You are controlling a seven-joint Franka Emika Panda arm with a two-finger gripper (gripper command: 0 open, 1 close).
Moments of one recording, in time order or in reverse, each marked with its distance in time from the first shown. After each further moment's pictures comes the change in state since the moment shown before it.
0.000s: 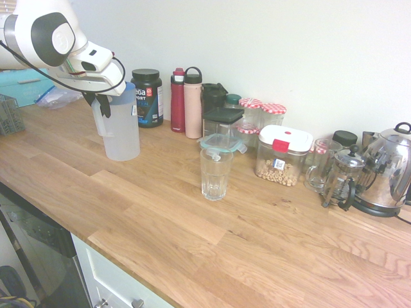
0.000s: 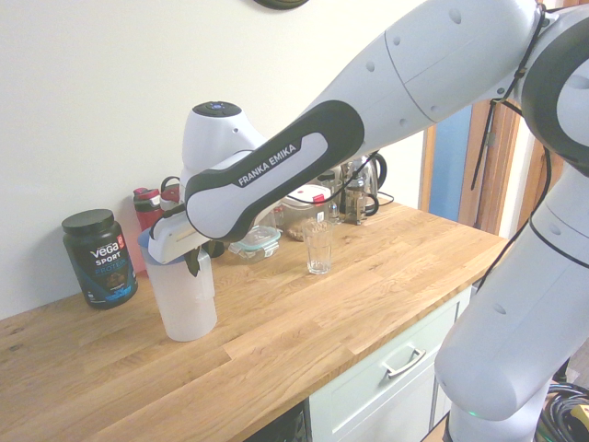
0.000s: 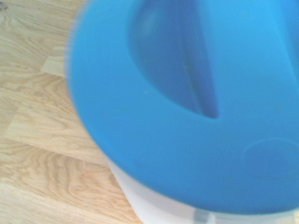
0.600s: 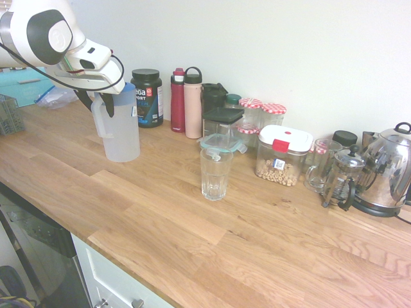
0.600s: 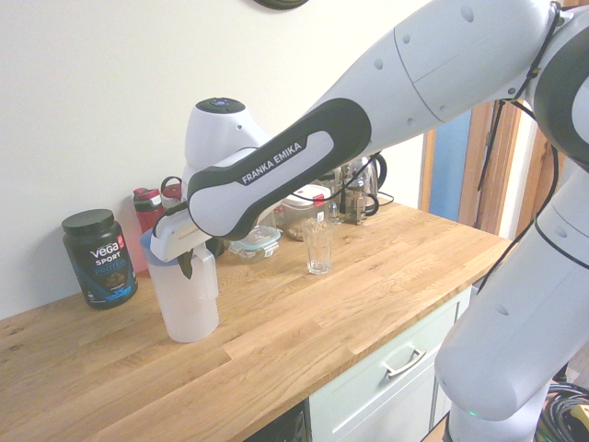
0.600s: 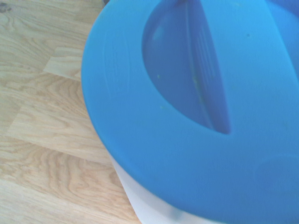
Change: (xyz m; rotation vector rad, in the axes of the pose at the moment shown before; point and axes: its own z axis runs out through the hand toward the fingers) arm -0.001 0.001 -0.004 0.004 0.002 -0.012
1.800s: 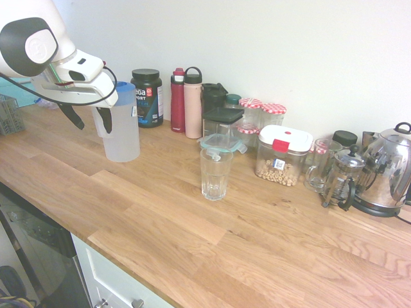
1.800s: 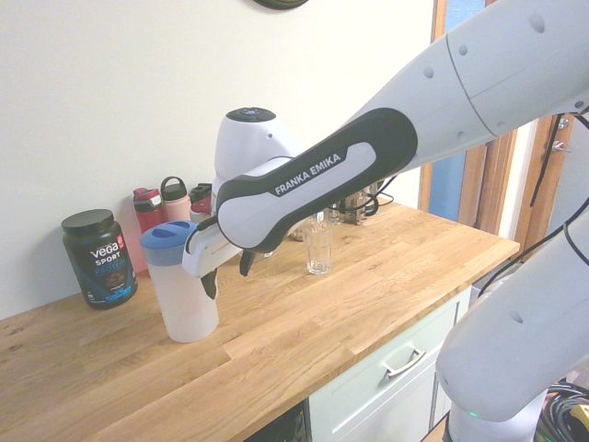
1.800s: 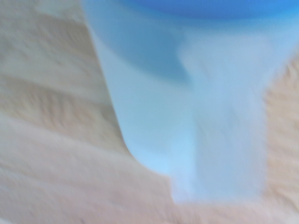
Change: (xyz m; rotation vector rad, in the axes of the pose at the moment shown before) arm -0.029 0.040 -0.012 -0.028 -0.027 -0.022
